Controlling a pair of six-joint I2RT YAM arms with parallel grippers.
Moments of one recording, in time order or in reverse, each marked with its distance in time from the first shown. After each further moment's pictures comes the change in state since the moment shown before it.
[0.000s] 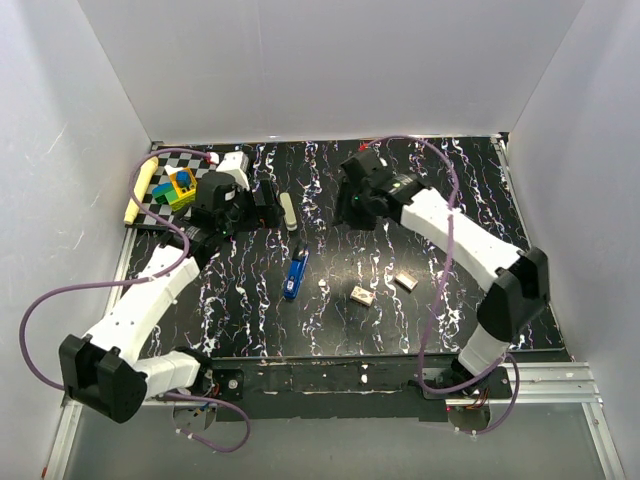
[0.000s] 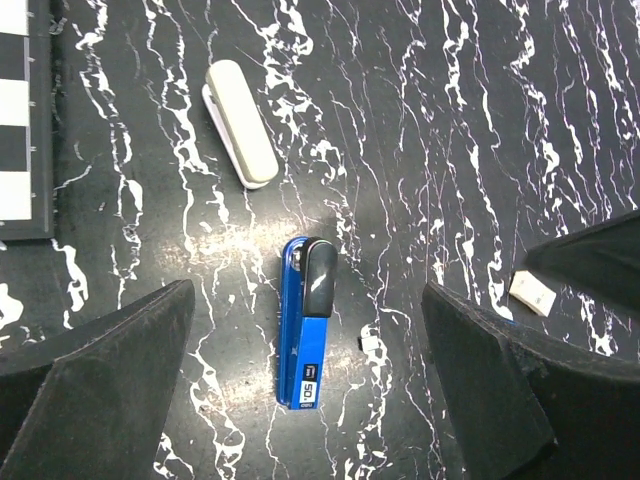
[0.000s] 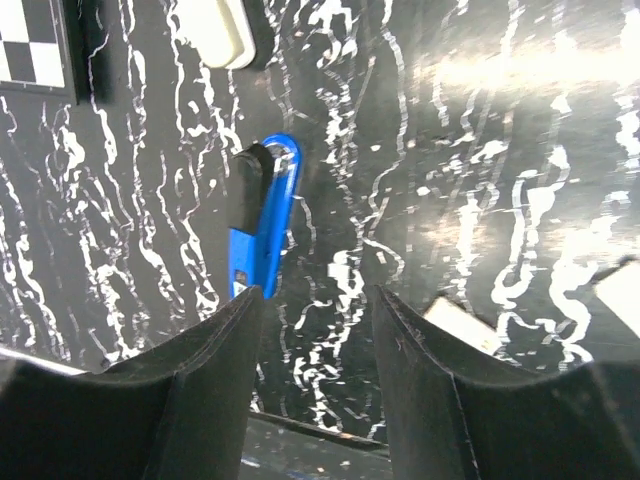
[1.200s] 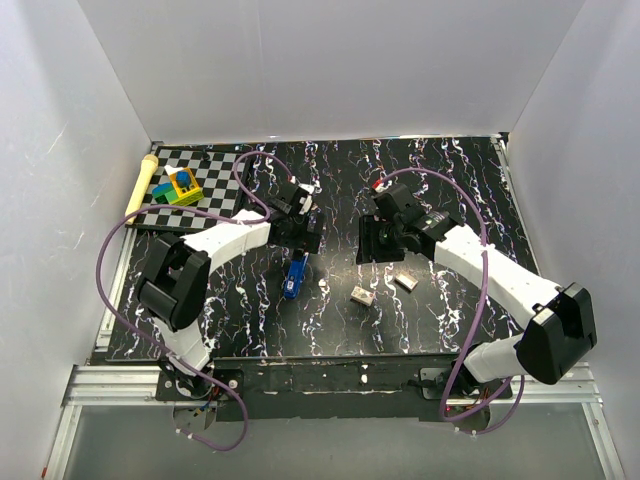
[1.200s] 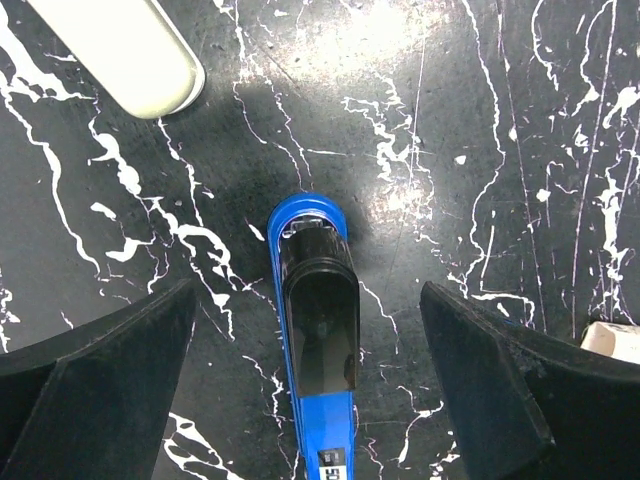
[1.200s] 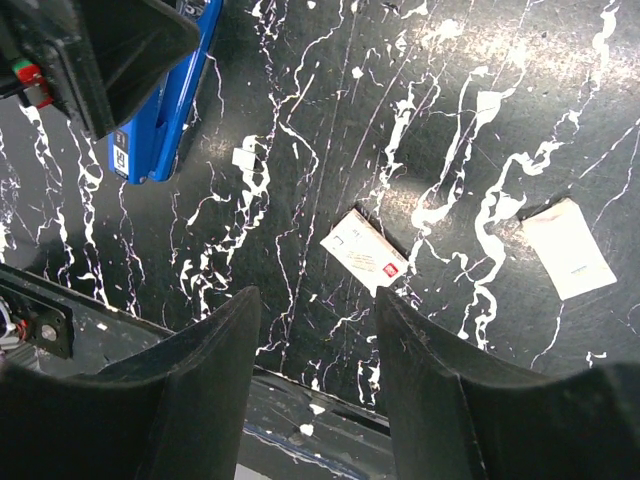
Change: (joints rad) left arm -0.180 0.596 0.148 -0.039 -0.042 0.129; right arm -0.077 -0.332 -0.454 0.097 -0.140 -0.296
